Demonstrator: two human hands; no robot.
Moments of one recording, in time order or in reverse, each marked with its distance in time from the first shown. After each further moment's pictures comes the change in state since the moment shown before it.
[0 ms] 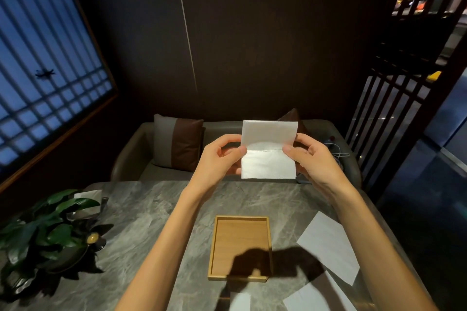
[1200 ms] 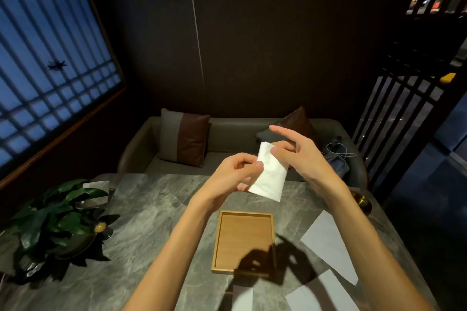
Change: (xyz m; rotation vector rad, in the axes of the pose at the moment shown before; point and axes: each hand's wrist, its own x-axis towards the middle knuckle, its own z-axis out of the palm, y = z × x) left_hand -0.018 -0.018 0.005 0.038 -0.129 -0.302; right_hand 0.015 0.005 0.029 -0.333 -0.076 -0.050
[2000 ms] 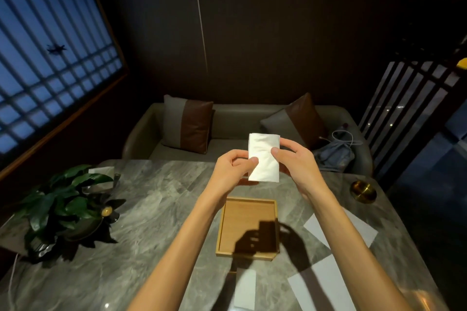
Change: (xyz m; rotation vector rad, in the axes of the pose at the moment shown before) left_hand 0.007 -0.038 -0.002 0.006 0.259 -0.026; right_hand -0.013 0.034 0.039 0.253 0.151 0.230
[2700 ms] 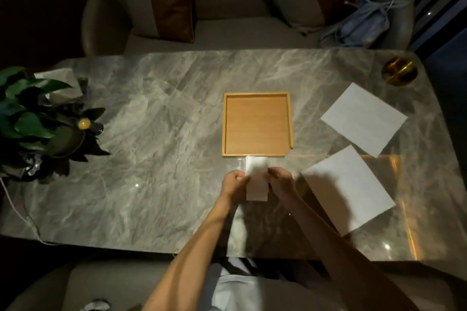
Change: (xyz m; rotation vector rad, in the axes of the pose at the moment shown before) left_hand -0.061 -0.346 0.008 0.134 -0.041 -0.704; right_hand -0.101 0.349 0.075 -0.396 -0.007 0.645
